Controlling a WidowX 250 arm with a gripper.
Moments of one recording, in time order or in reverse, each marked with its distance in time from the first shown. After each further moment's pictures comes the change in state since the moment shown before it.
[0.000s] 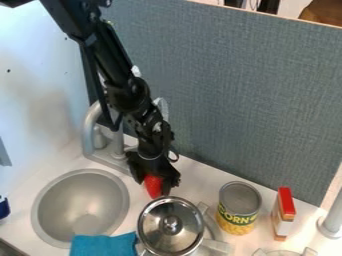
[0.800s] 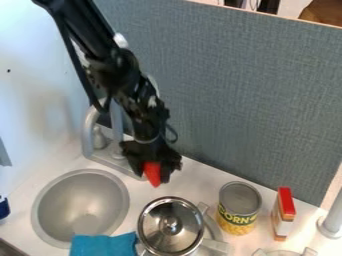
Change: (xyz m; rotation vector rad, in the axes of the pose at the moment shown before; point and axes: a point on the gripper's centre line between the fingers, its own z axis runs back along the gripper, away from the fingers) arm -0.001 -0.002 0.052 -0.052 -0.008 0.155
